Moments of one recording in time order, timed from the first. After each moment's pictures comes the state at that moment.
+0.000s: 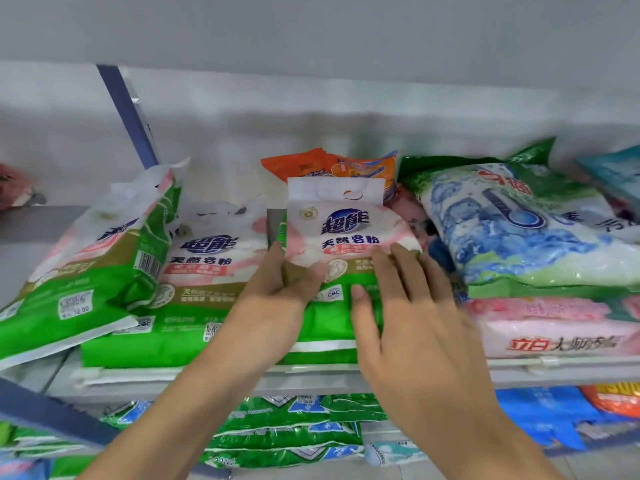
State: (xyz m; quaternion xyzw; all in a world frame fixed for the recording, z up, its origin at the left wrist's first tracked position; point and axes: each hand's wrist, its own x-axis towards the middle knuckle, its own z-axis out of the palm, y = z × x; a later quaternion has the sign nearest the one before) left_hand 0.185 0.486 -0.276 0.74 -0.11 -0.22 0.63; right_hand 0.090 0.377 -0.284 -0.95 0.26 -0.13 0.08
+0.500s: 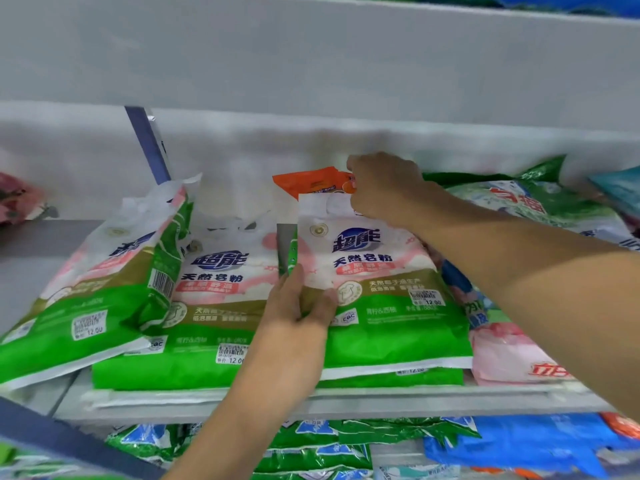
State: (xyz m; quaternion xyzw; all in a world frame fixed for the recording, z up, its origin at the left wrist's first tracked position) left_hand 0.186 0.484 -0.288 0.75 -0.08 -0.22 0.62; right_hand 0.268 0.286 -0.227 -0.98 0.16 -0.05 -0.02
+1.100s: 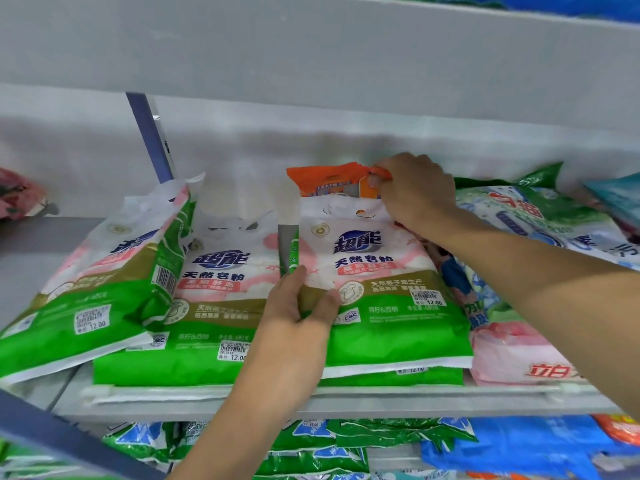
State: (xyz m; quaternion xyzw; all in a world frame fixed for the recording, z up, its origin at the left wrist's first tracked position) left_hand 0.183 0.485 -0.289 0.75 -0.08 -0.21 0.62; right_hand 0.250 0.261 -0.242 -0.95 0.22 -0.20 0.06
